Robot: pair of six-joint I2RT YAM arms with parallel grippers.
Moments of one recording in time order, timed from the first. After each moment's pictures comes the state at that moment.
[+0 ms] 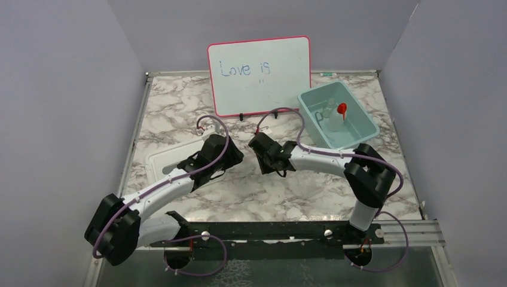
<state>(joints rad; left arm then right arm) -0.64 1.15 0.58 -0.11 -0.17 -0.90 0.96 1.78 1.13 -0.42 0.29 0.51</state>
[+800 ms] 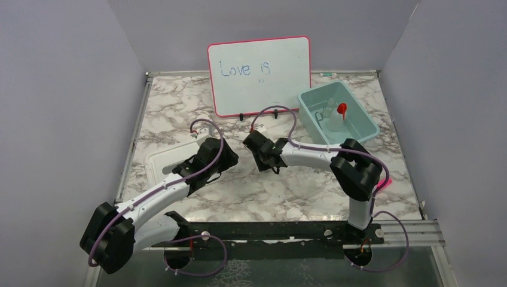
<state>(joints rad) -0.63 1.06 0.54 -0.15 -0.23 -0.92 0.94 1.89 1.22 -0.44 0.36 0.45</state>
